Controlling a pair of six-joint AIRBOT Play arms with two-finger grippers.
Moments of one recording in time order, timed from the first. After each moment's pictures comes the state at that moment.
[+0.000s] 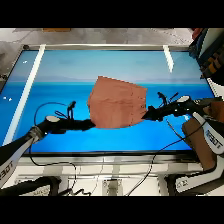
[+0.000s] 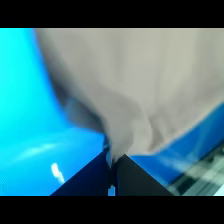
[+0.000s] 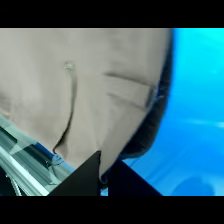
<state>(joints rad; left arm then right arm) -0.15 -1.35 0.66 0.38 -0.79 -0.85 -0.15 -1.62 1.06 -0.70 1.26 1.11</state>
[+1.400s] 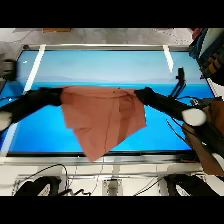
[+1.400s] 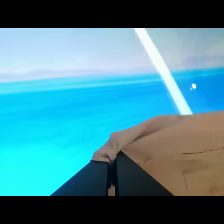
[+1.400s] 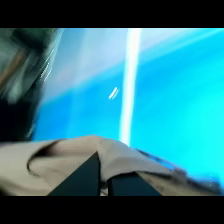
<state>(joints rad) -0.10 -0.86 0.91 0.96 -0.62 -1.14 0.32 -0.98 0.85 -0.76 0.37 1.67</state>
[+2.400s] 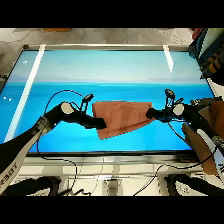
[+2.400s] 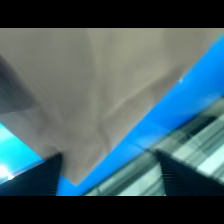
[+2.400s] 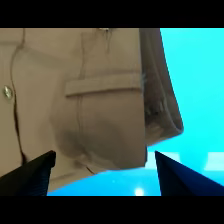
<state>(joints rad) -0.39 -1.38 0.94 0.83 -0.97 -1.29 0.05 -1.27 0.83 -1.26 0.80 1.60</state>
